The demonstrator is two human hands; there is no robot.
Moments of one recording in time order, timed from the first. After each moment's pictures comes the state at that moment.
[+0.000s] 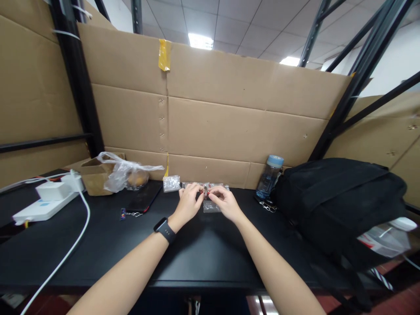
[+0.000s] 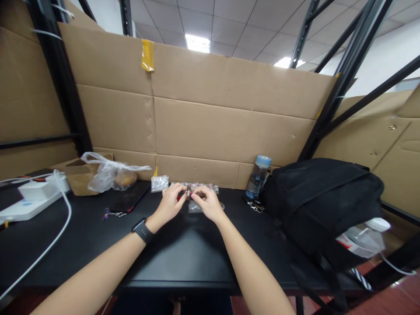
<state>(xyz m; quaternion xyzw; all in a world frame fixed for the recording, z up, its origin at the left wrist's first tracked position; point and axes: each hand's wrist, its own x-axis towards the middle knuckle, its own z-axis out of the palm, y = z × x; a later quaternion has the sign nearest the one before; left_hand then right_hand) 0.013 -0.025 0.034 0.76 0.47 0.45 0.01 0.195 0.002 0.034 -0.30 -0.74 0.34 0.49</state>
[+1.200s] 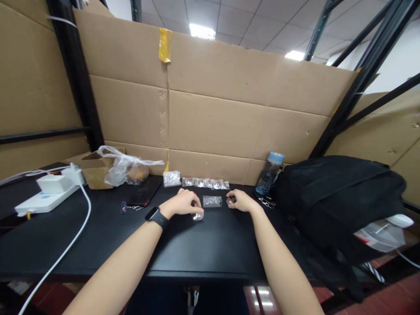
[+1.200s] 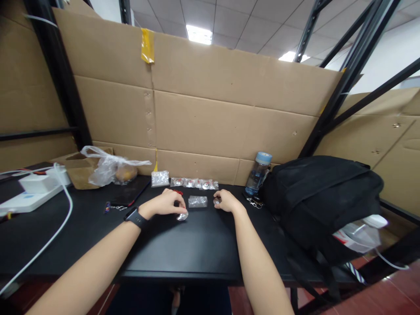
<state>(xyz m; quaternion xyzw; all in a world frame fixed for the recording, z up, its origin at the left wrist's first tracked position) -0.025 -0.008 0.026 0.88 0.40 0.20 0.14 0.287 0.041 0.020 -0.53 -0.83 0.12 0.15</state>
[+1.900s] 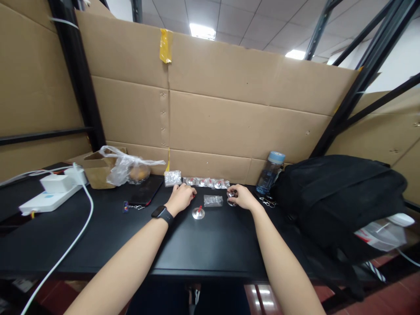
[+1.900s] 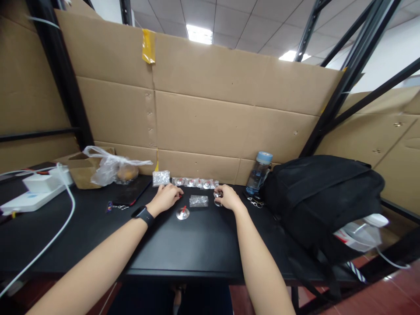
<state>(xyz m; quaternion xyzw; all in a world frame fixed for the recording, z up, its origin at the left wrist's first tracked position) -0.034 0.019 -0.011 0.81 0.51 0.29 0.00 0.285 0.040 0.027 -0.53 -0.81 0.09 0.23</state>
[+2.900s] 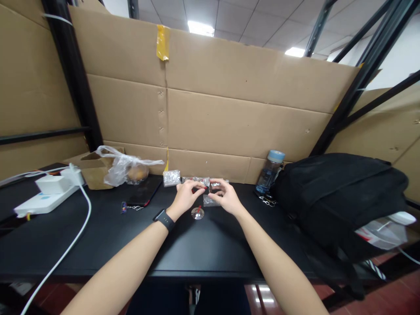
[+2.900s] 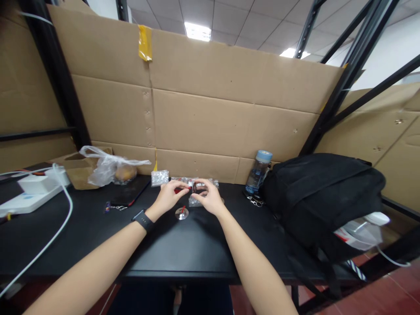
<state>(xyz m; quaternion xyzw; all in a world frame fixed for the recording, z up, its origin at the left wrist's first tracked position) -0.001 -0.010 0.027 0.75 0.47 0.46 0.12 0.202 0.004 0.030 -0.30 -0.75 0.34 0.48</state>
